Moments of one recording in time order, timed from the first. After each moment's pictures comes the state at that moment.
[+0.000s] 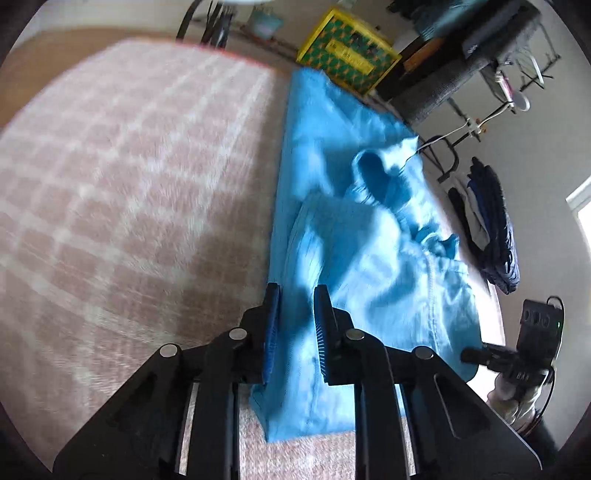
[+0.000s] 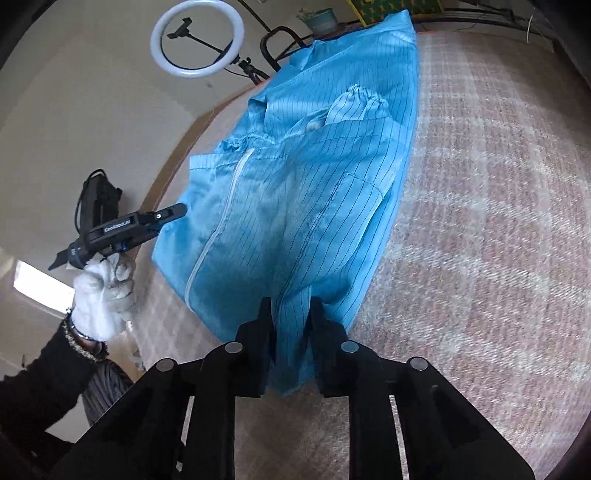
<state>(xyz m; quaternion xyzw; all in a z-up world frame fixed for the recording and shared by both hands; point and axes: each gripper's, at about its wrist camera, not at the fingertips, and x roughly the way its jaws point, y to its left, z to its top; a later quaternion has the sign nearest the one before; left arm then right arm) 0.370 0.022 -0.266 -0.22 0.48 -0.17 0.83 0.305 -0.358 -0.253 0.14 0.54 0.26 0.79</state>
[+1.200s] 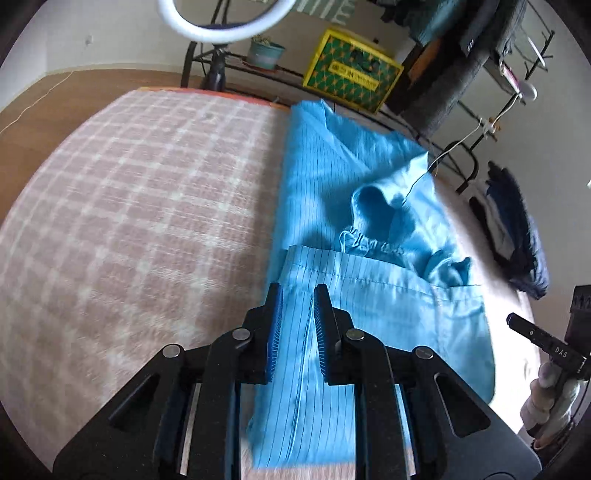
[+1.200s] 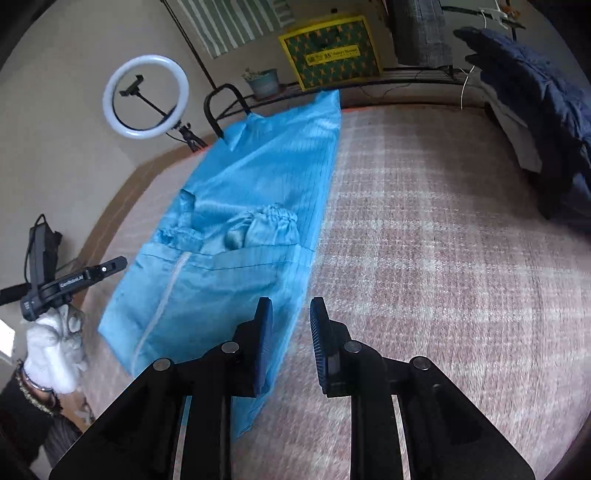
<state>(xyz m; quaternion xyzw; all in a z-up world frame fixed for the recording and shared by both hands) 0.374 0.009 -0.240 -0.17 0.45 -0.12 0.87 0.312 -0.388 -0.197 0.11 0.46 0.13 0.87</state>
